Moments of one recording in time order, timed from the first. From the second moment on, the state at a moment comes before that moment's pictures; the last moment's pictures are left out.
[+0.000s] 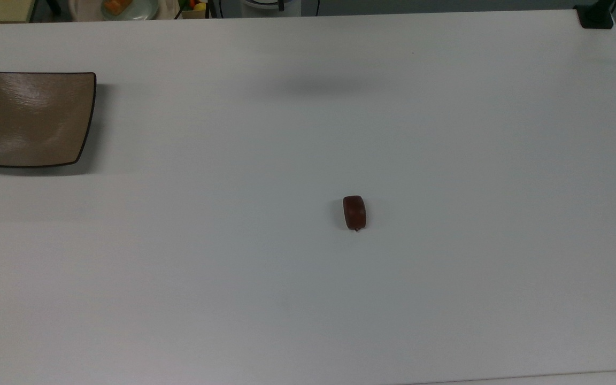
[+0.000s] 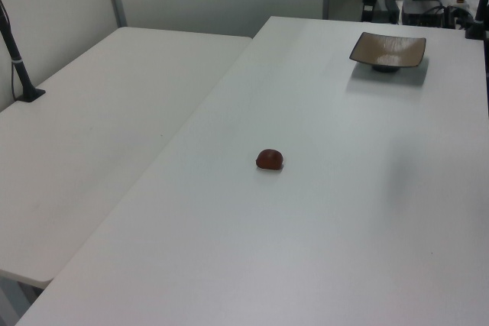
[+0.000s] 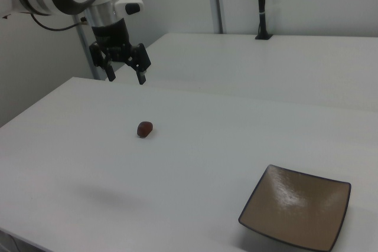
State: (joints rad) arm 0.11 -0.05 -0.02 -1.65 0.02 1.68 -0.11
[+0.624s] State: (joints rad) arm 0.12 -0.04 -0.02 -1.65 0.02 1.68 -0.11
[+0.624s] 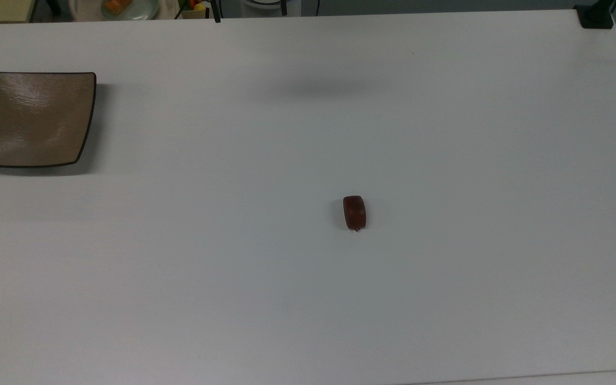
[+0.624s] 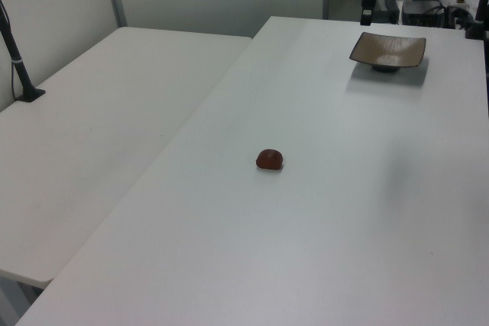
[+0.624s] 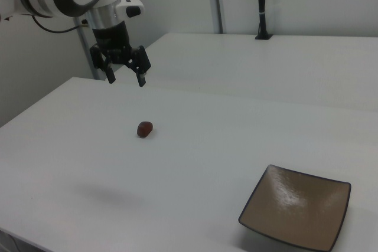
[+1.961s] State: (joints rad) arm 0.14 0.17 -0.01 -1.47 0.04 1.75 -0.04
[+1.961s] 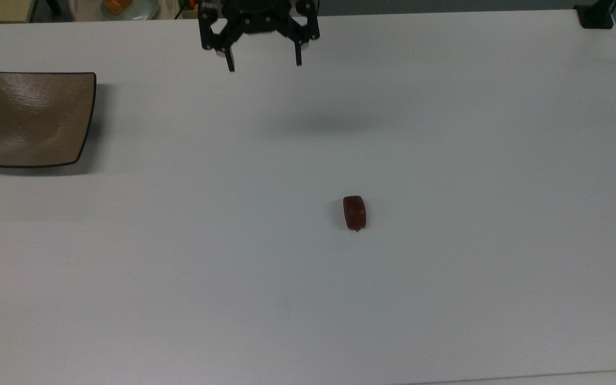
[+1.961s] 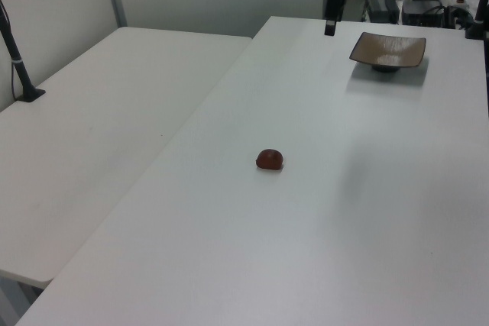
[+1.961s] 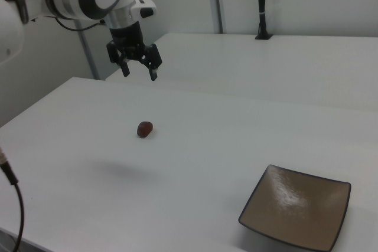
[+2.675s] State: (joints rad) arm 0.21 0.46 0.05 -1.30 0.04 1.93 0.15
